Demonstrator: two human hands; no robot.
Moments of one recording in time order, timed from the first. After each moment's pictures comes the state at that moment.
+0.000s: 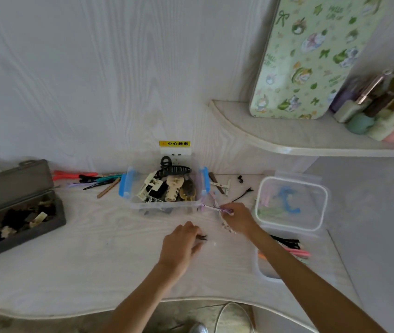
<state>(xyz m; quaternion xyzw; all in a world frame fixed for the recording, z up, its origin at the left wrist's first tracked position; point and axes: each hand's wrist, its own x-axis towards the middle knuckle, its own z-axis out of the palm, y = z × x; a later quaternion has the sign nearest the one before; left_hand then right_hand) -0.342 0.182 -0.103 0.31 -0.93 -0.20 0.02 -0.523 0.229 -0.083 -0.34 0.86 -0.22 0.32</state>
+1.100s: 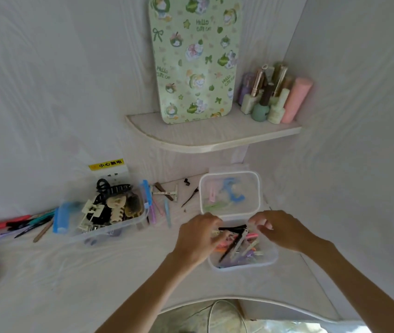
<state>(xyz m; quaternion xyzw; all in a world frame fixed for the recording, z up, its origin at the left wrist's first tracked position) -0.458 0.249 -0.035 0.15 -0.95 -0.26 0.05 -0.607 0.418 -0.006 -0.37 0.89 -0.09 0.23</state>
